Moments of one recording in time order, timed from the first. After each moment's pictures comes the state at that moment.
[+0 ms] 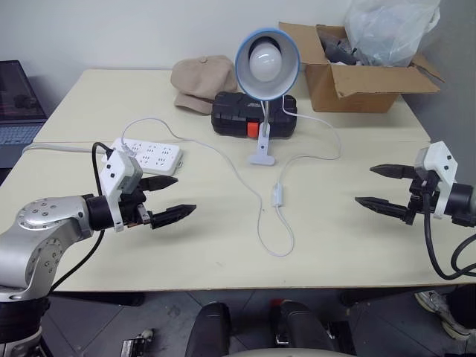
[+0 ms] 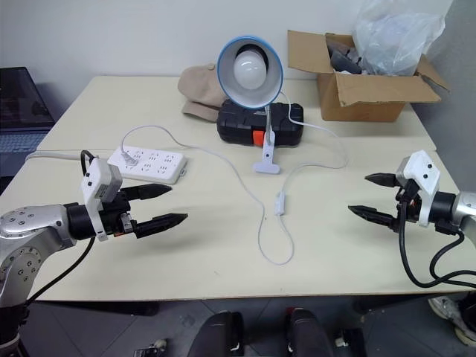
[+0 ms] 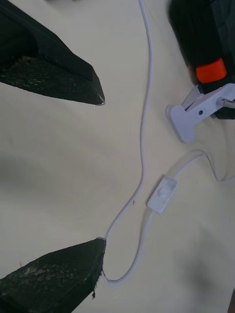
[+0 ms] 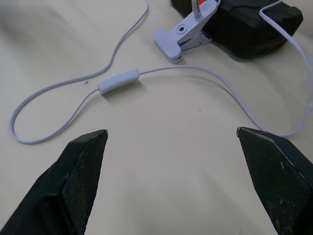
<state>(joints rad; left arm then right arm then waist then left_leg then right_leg) -0.16 0.91 0.25 -0.34 -0.68 0.70 -0.96 -0.21 -0.97 -0.24 -0.20 0.52 0.54 1.02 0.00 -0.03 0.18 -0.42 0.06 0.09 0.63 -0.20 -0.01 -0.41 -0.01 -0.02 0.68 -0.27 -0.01</state>
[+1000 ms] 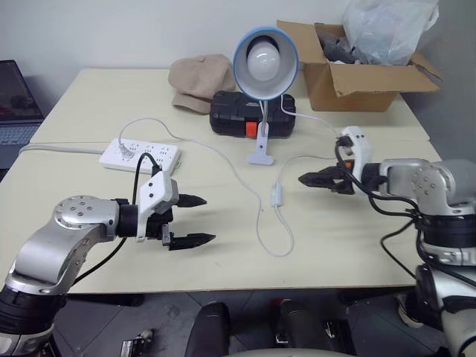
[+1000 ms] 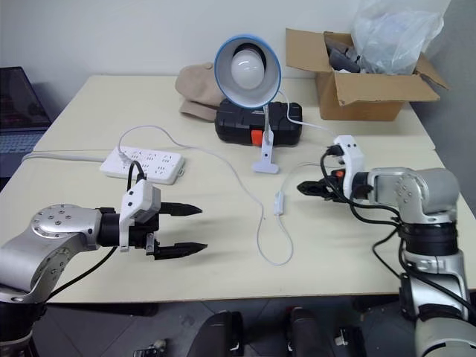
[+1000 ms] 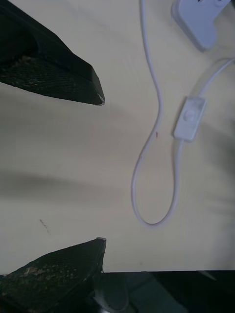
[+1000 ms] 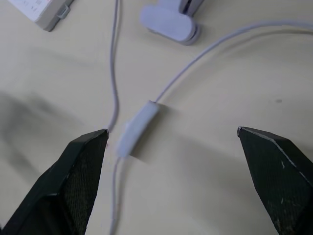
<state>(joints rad) -0.20 0.93 0.00 -0.34 -0.52 0.56 -1.13 -0.81 -0.49 -0.08 0.06 0.59 1.48 0.52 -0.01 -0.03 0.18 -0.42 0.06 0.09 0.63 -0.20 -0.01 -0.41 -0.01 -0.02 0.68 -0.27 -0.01</state>
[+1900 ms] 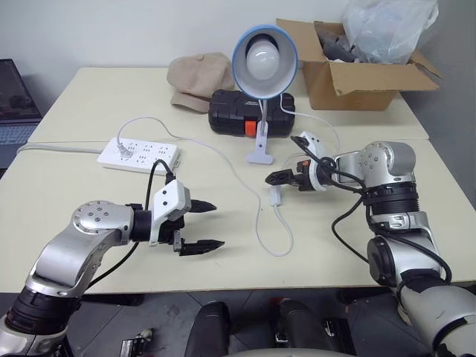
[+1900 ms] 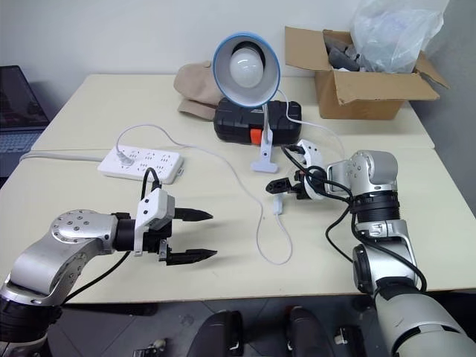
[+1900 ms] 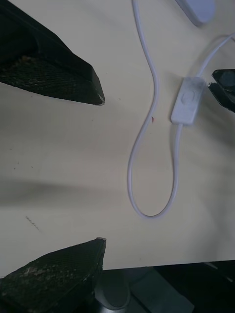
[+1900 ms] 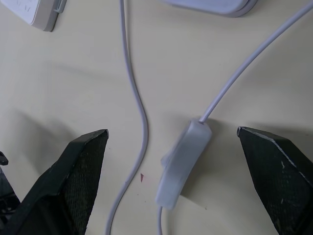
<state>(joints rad) -0.21 0.88 -0.04 -0.35 -0.48 0.54 -1.12 -0.97 -0.29 -0.09 0.38 0.50 1.47 0.44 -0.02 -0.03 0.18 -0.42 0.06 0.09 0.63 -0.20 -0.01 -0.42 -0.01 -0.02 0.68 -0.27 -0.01</state>
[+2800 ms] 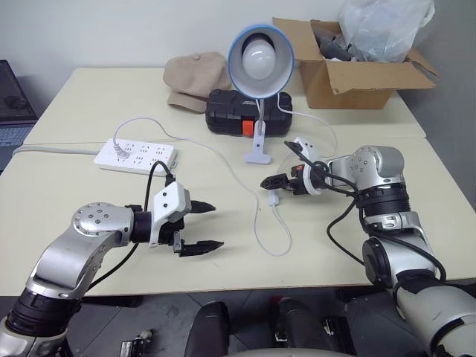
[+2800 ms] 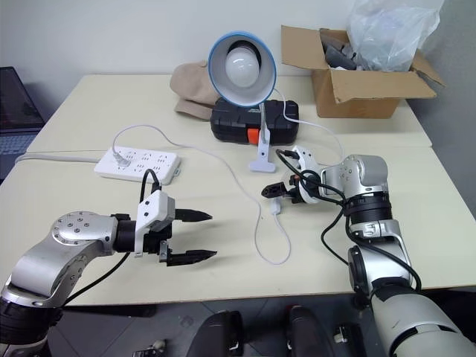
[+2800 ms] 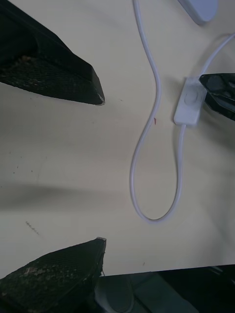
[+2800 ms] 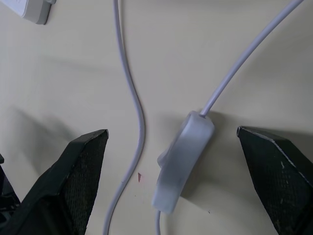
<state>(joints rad) -0.19 0.88 -0.04 -0.35 -0.47 0.52 -1.10 -0.97 -0.26 -0.07 0.46 0.48 1.43 0.45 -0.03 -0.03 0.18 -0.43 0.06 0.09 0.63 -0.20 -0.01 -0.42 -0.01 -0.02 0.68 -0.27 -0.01</state>
